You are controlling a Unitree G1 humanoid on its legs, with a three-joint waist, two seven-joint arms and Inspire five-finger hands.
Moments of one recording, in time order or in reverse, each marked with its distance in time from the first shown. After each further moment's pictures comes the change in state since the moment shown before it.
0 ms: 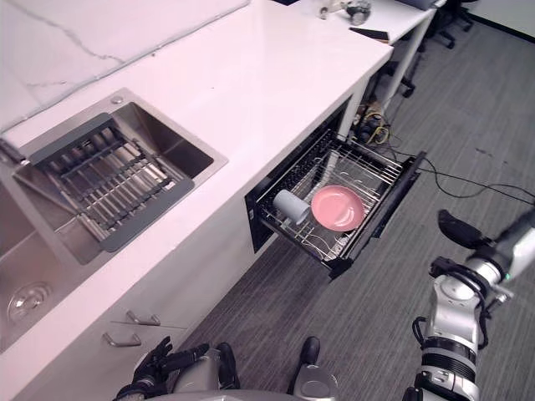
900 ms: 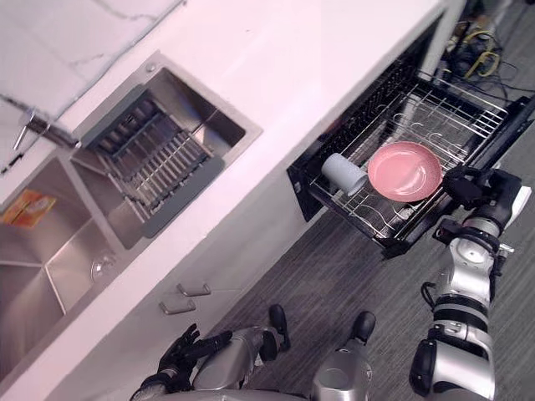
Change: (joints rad) left arm -0.001 -0.072 -0.107 -0.038 -0.150 -0.004 -0.021; right arm -0.315 -0.206 0.126 0.377 0.155 -0.148 0.248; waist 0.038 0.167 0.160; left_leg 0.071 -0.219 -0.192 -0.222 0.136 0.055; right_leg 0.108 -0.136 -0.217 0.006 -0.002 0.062
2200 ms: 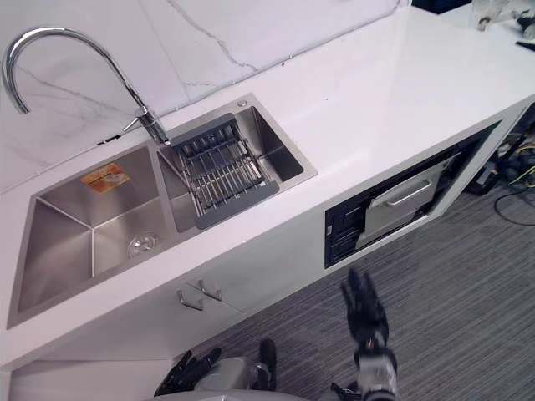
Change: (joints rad) left arm 0.066 -0.053 0.216 0.124 -0.140 -0.050 -0.202; right arm 0.543 0.489 0.031 0.403 0.510 -0.047 0.470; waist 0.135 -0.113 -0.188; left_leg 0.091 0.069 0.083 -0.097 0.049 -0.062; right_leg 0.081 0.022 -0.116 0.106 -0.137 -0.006
